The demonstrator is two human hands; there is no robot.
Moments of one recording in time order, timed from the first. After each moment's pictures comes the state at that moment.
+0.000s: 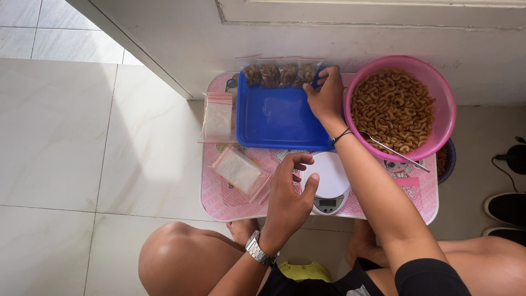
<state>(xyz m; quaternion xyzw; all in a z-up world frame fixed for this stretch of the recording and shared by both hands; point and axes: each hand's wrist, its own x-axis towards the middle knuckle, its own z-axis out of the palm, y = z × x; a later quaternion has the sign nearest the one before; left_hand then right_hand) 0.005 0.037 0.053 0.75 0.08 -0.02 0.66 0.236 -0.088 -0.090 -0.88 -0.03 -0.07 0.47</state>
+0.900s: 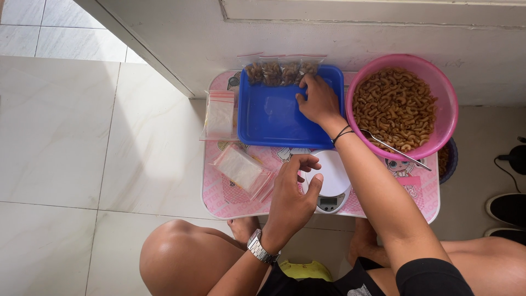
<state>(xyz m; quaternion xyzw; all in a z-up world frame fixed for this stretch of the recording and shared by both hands) 0.003 0.036 0.064 0.75 0.06 -0.04 0.65 0.223 -0.073 -0.063 -0.95 -0.13 0.07 0.27</state>
